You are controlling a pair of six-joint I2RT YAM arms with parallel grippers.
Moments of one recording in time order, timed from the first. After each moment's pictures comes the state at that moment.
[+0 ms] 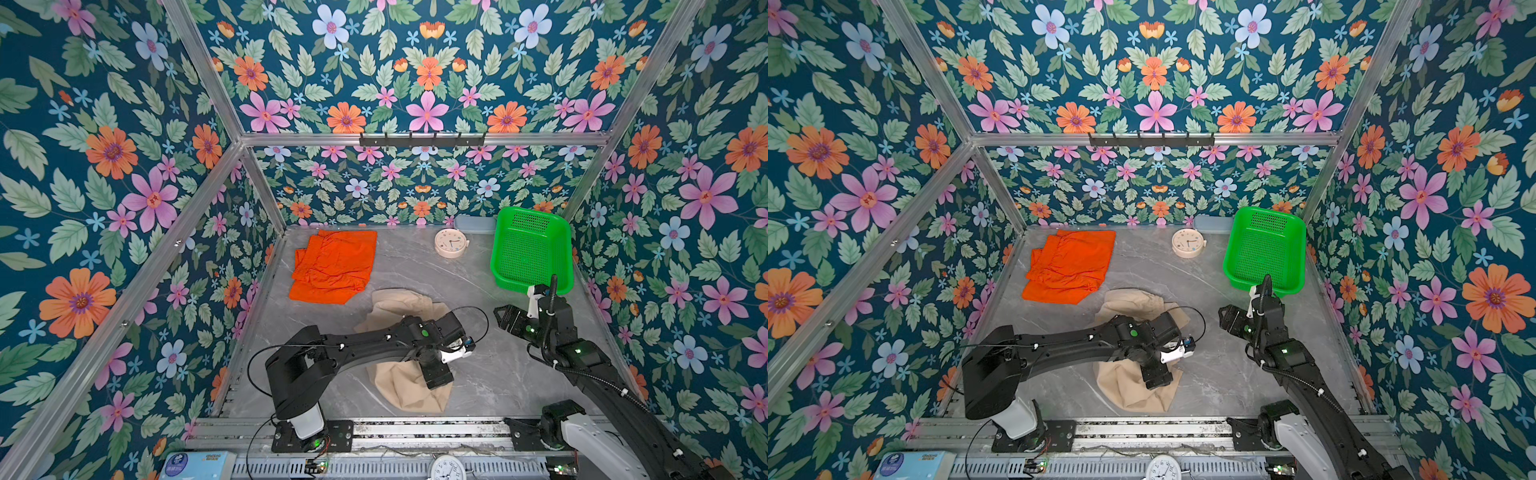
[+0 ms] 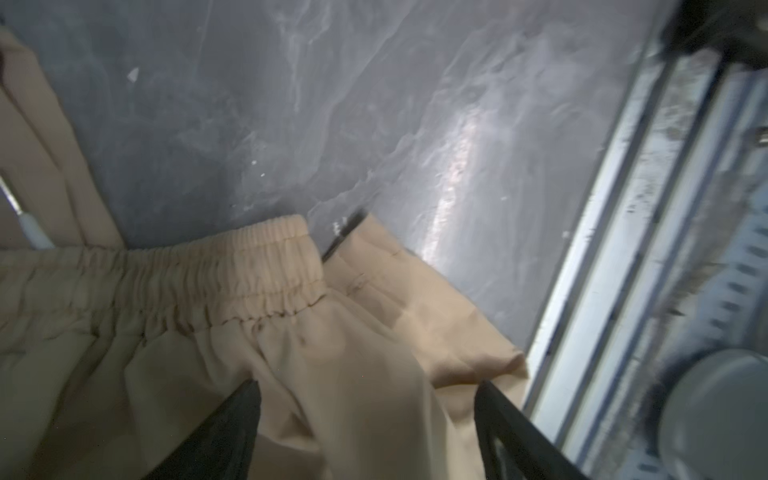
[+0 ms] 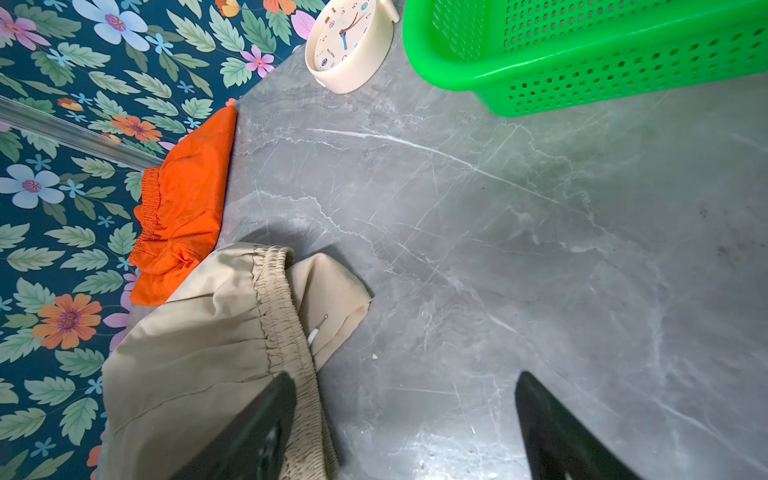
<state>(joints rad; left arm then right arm) -1.15 1.70 1.16 -0.74 0.09 0.14 0.24 0.81 0.54 -0.38 -0.14 0.63</state>
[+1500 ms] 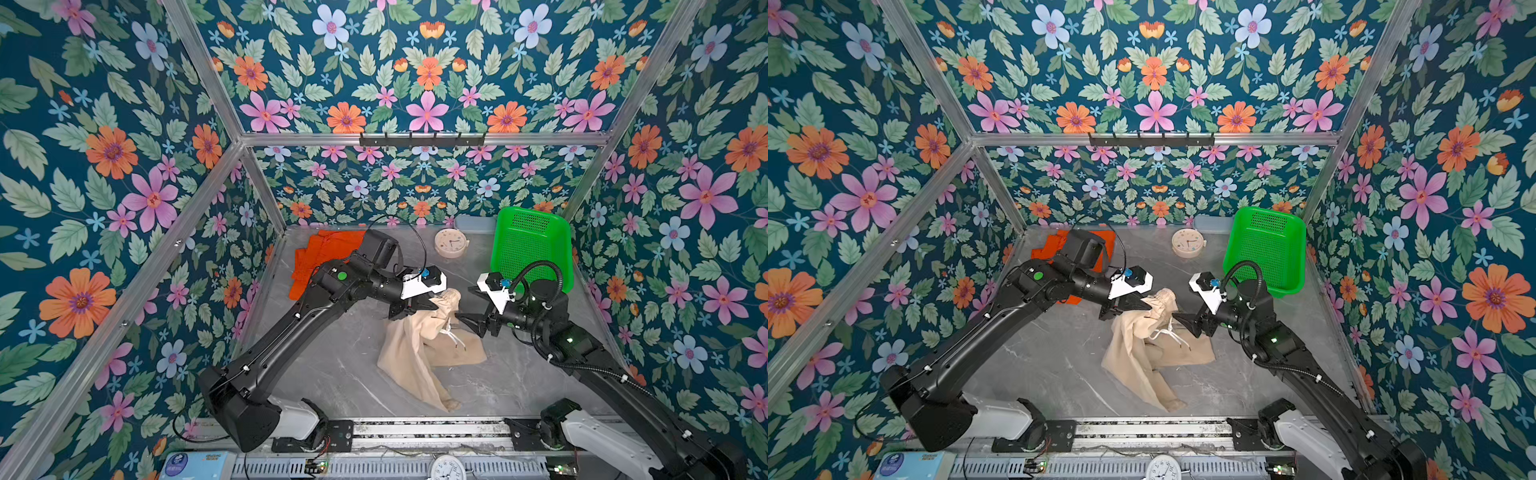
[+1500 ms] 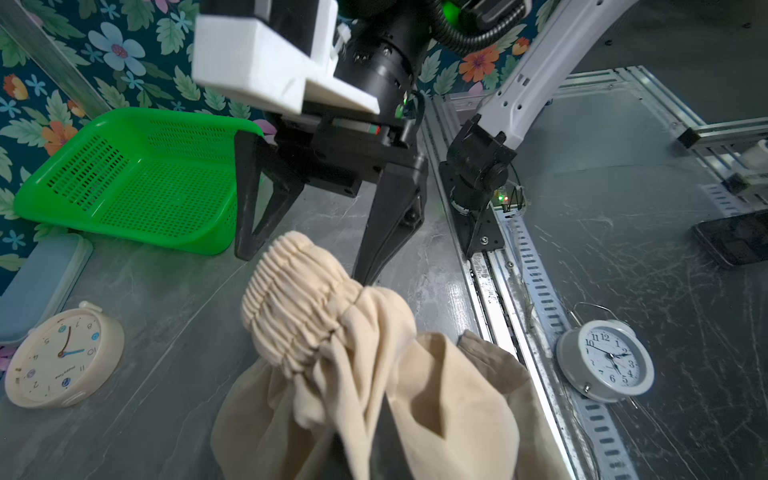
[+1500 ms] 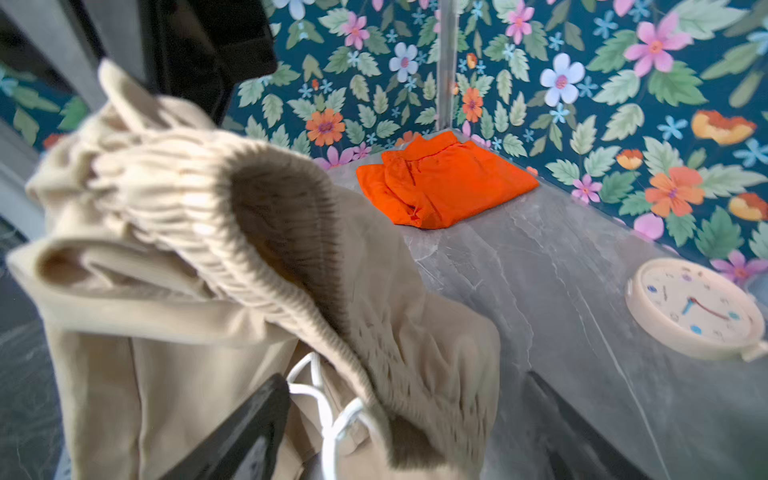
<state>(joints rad) -0.71 1.39 1.51 -0.93 0.81 0.74 0.45 0.93 0.72 -0.10 -0.60 -0.17</state>
